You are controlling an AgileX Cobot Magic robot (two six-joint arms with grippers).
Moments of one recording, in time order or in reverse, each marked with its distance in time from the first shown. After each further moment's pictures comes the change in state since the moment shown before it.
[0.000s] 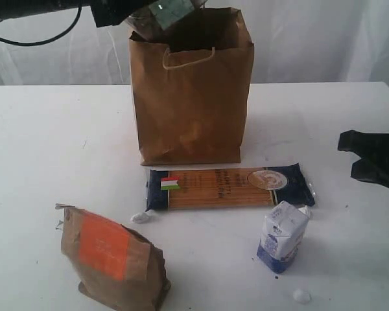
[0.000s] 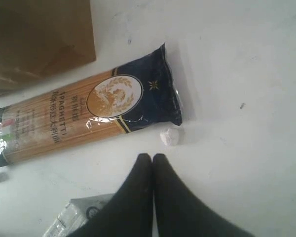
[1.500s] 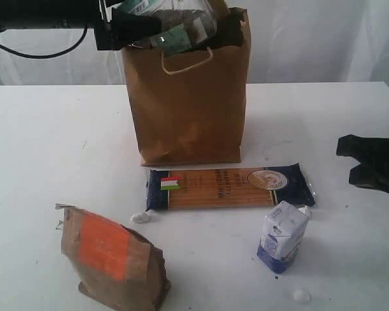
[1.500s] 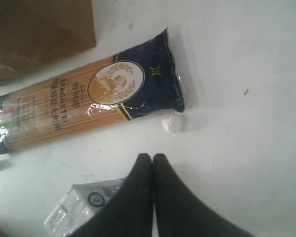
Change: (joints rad) left arm -0.002 0.036 -0.025 0.175 0.003 -0.119; right arm 0.000 0.000 0.000 0.000 0.041 0.004
